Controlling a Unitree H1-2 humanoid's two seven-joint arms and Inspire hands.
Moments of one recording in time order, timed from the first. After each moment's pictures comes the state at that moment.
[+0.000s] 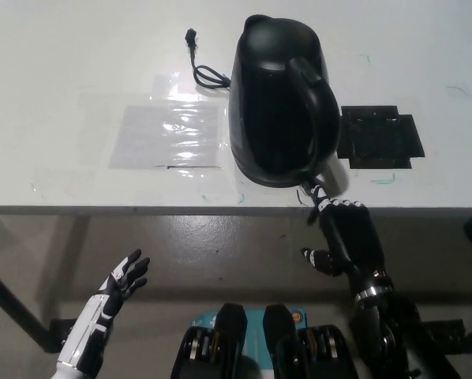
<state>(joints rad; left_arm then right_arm) 0.08 0.20 -0.02 -0.06 -0.05 -0.25 -0.18 -0.35 -0.13 0.39 0.25 -0.90 0.04 -0.28</state>
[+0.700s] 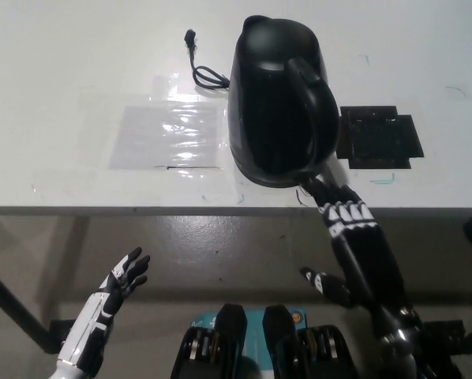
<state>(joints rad) 0.07 0.20 -0.02 -0.06 -0.05 -0.25 -0.18 -0.16 -0.20 0.39 -0.06 -0.85 -0.07 -0.27</state>
